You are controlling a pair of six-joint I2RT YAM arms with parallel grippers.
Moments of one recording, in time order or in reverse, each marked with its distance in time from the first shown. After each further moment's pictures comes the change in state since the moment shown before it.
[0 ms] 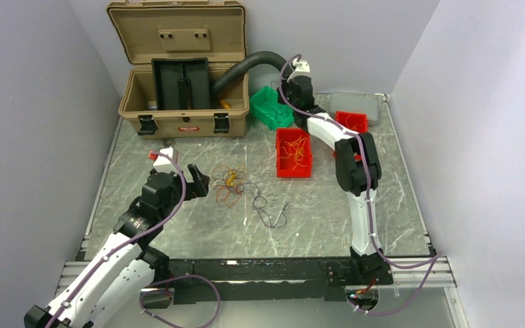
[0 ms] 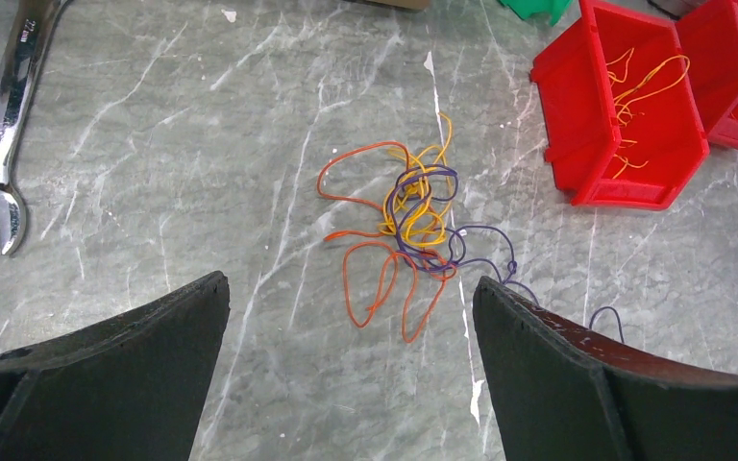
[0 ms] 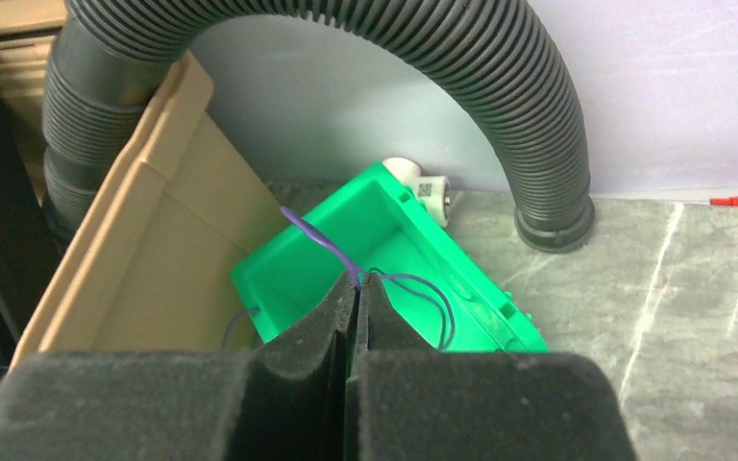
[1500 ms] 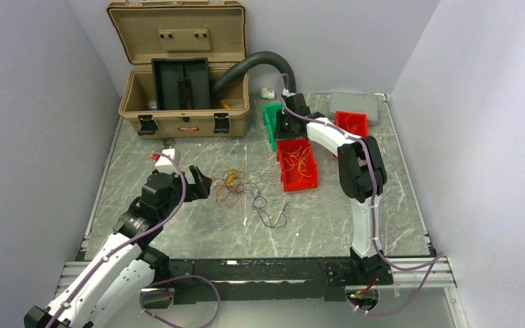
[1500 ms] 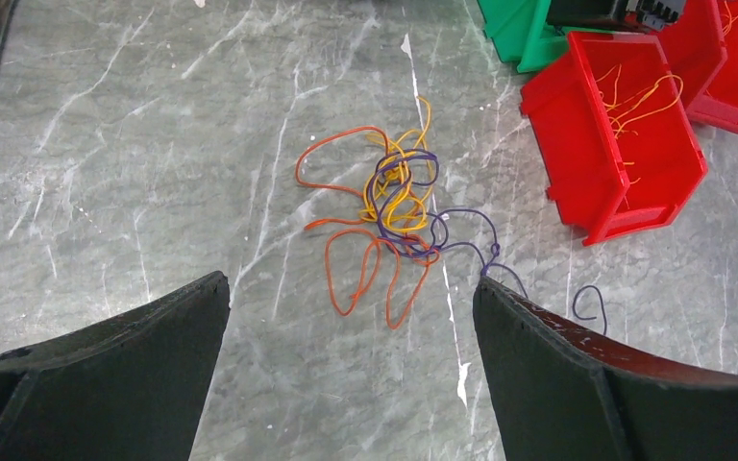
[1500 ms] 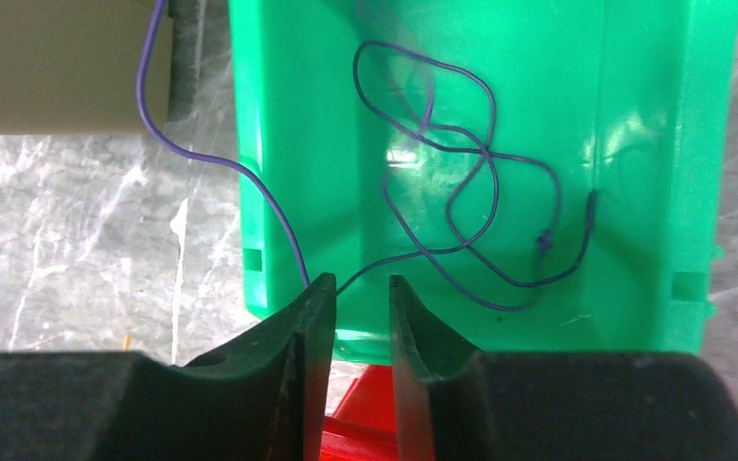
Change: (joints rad) left arm 0.000 -0.008 0.000 -0.007 0.055 -0.003; right arm 0.040 -0.107 -0.125 -0.621 -0.152 0.035
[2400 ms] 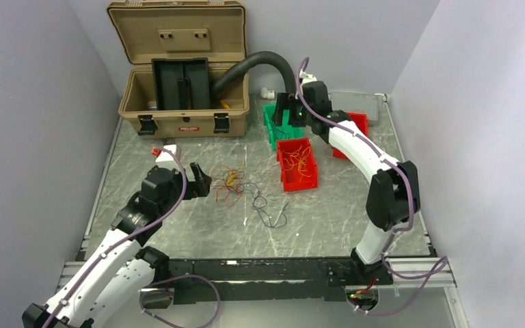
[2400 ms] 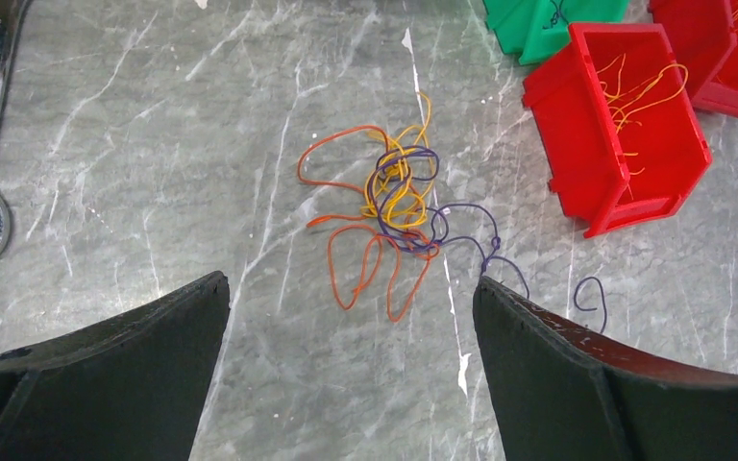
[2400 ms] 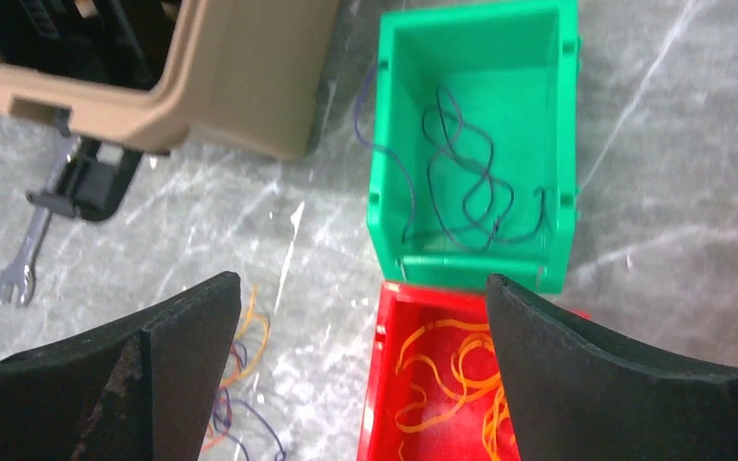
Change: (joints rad) left arm 0.000 0.042 0.069 -0.062 0.004 0.021; right arm 0.005 -0.351 -0.096 0.024 0.031 -0.012
